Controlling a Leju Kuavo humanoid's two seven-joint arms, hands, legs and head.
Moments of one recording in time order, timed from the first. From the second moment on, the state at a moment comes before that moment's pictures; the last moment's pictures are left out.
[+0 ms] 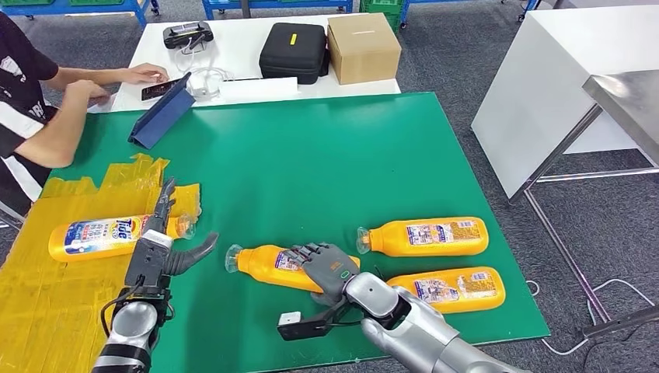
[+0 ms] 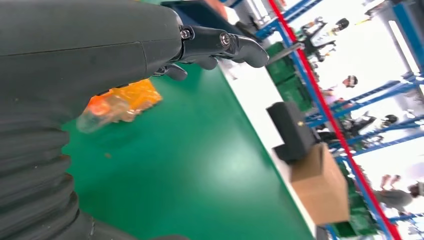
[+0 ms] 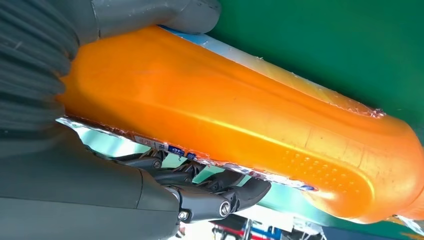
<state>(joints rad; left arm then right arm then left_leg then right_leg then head) -0.17 -0.06 -0.07 -1.30 -0.33 0.10 -0.40 -0.41 -0.08 1.00 -1.03 1.10 -0.04 0.06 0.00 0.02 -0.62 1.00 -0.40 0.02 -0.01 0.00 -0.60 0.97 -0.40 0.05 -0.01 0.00</state>
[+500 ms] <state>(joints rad) -0.16 -0.06 -0.15 -1.37 -0.32 0.09 -0.40 -0.44 0.00 0.91 -0.91 1.08 -0.09 0.11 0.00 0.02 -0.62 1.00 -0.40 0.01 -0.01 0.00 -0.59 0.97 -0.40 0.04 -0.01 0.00</state>
